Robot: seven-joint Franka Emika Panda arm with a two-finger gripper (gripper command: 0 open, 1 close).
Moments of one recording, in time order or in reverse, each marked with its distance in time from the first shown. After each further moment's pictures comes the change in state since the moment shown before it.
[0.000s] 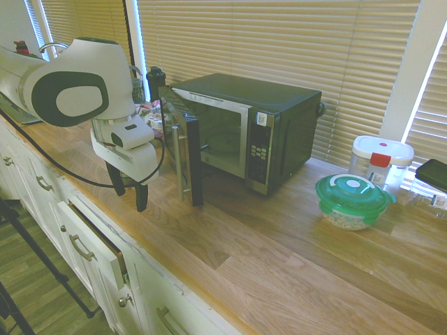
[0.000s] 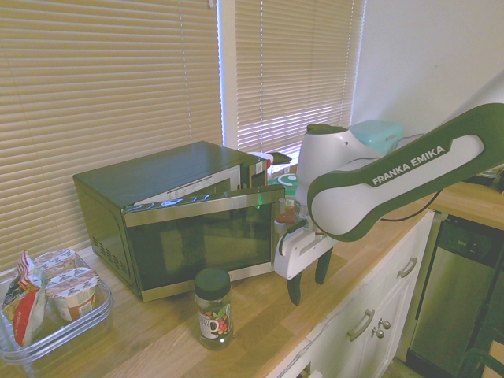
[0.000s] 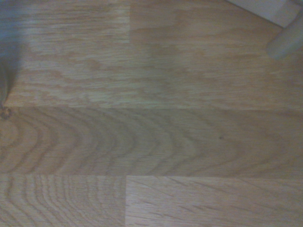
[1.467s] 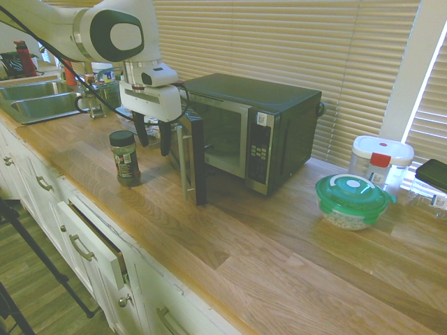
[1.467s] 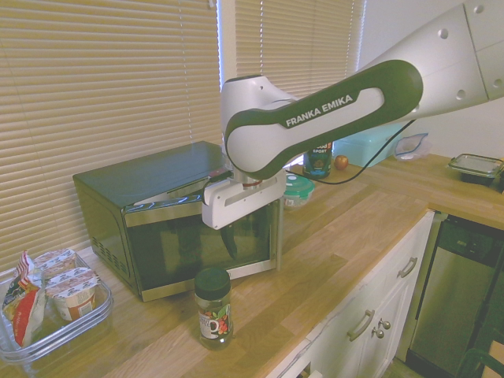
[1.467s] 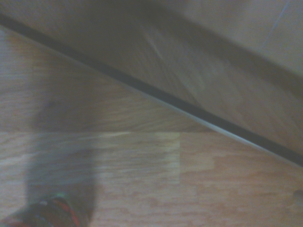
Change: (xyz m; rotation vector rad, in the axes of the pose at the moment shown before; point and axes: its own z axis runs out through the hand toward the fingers) arm 0.055 -0.137 -0.080 -0.032 0.038 0.028
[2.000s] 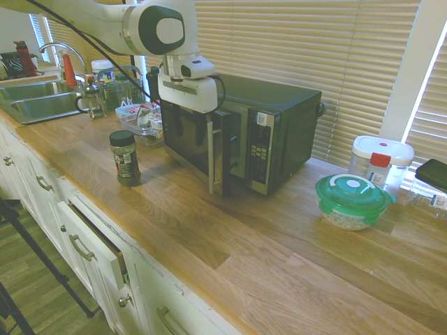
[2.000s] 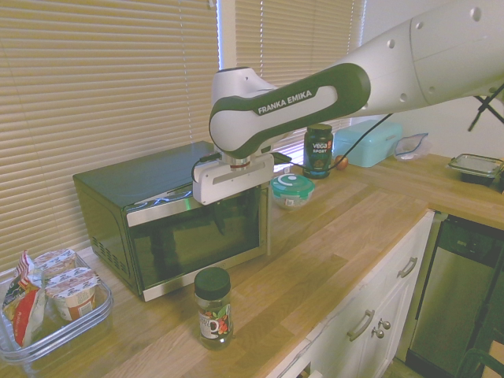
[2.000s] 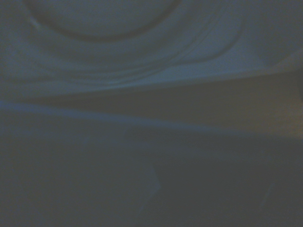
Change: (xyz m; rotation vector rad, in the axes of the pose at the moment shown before) arm 0.081 -0.028 -0.005 0.021 0.016 0.083
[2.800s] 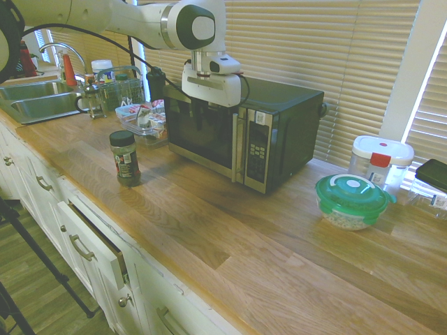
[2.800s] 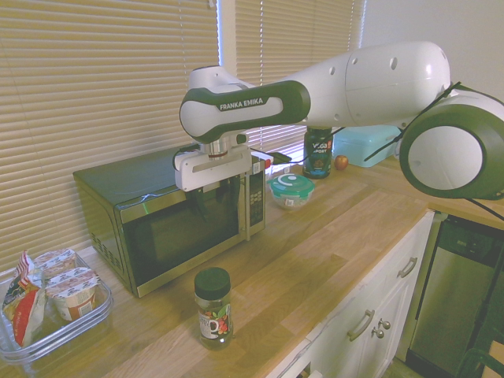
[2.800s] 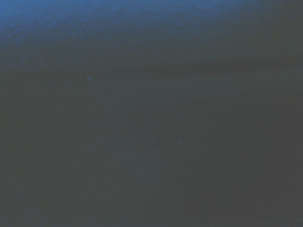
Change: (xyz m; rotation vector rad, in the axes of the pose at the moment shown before) arm 0.048 -0.054 0.003 -0.041 -0.039 -0.016
